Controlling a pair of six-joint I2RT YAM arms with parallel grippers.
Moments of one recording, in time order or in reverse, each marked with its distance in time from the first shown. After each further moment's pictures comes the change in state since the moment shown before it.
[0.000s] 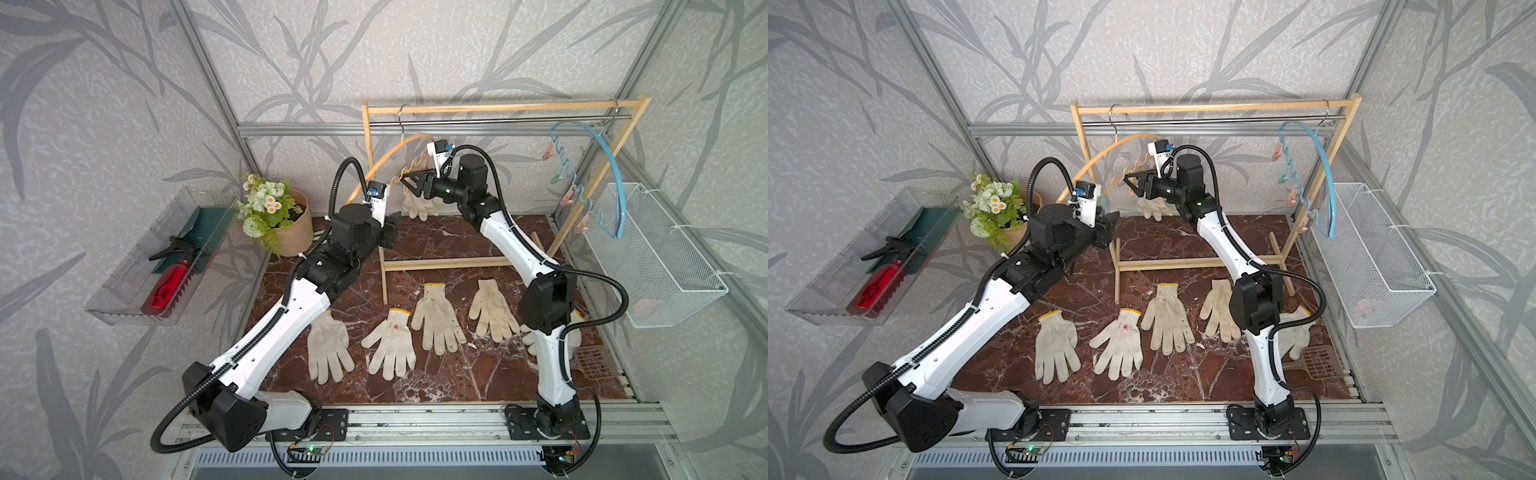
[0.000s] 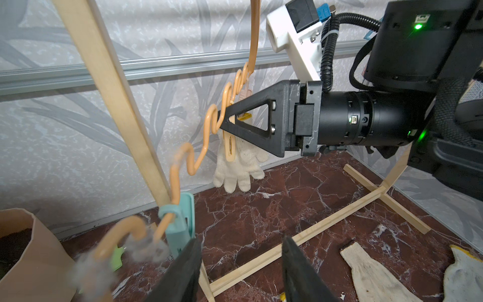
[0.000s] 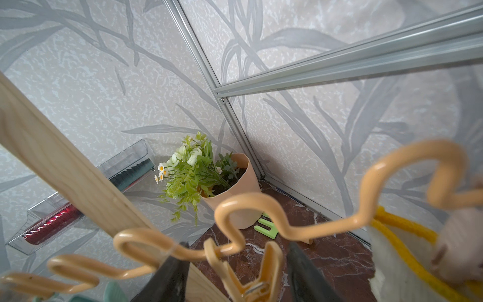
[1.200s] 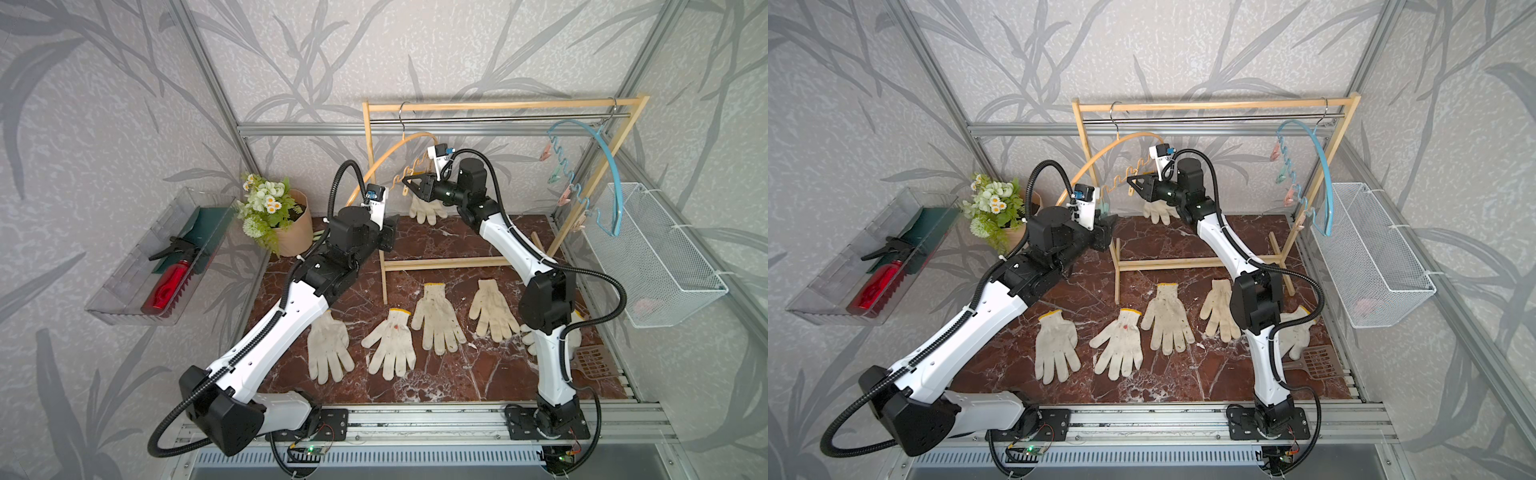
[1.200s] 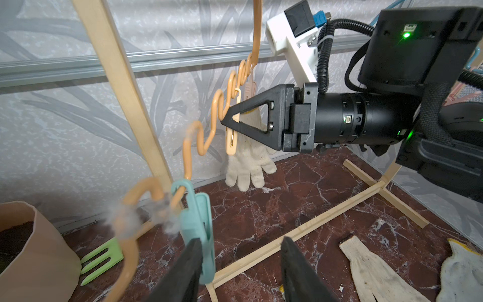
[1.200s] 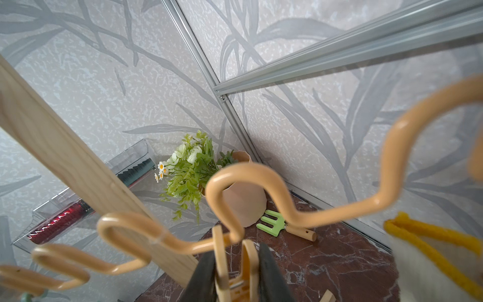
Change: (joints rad) left arm 0.000 -0.030 -0.035 -0.016 0.003 -0.006; right arm -0.009 -0.004 -0.066 0.069 -0.010 0.033
